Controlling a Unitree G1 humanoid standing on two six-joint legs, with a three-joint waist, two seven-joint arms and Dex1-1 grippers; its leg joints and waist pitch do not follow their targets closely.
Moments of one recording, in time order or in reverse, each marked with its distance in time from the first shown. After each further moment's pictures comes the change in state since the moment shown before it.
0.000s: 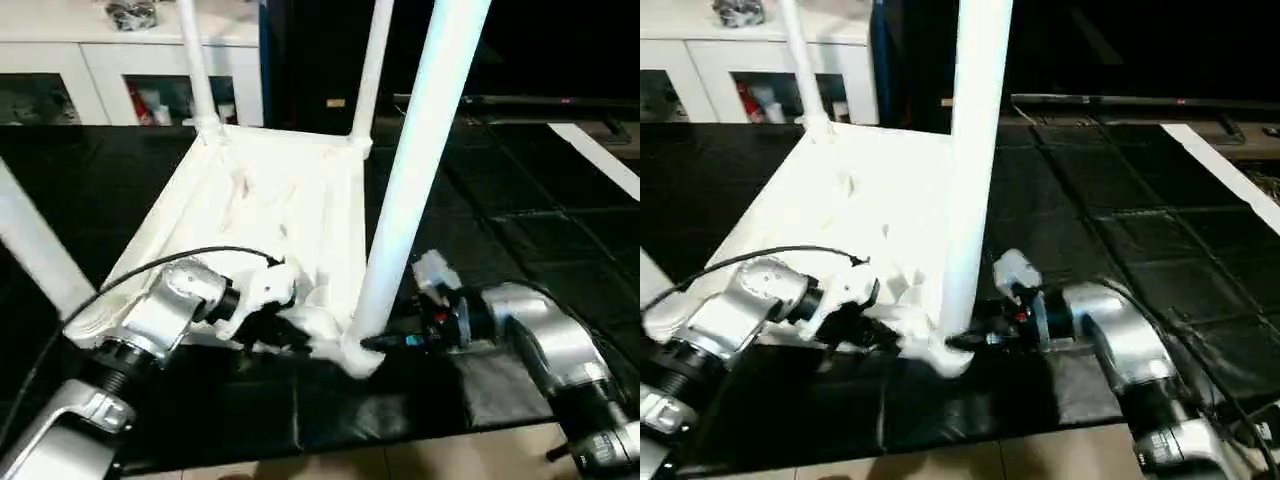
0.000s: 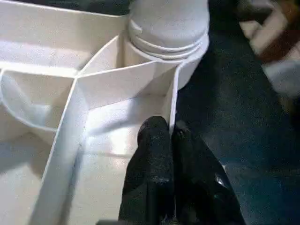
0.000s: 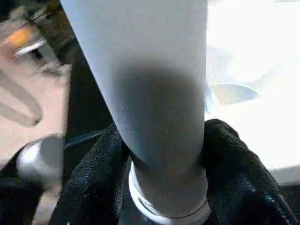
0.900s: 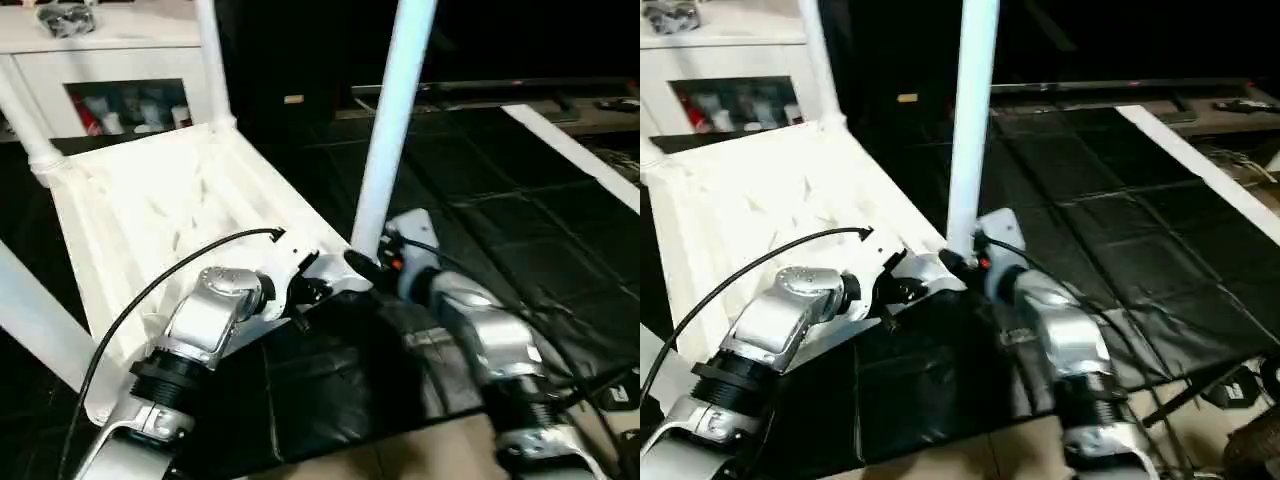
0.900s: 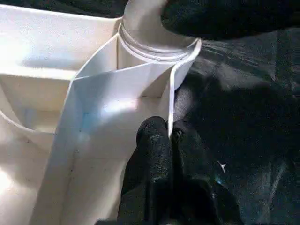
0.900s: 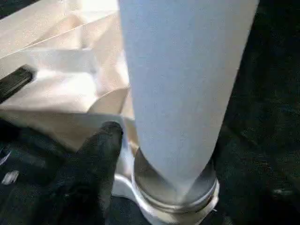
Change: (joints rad) left arm 0.025 -0.210 0.137 -0.119 0.029 0.355 0.468; right arm -0.044 0.233 -0.110 0.005 -0.152 0.016 -0.591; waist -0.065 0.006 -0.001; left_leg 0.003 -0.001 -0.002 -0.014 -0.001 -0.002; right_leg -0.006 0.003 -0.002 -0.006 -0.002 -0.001
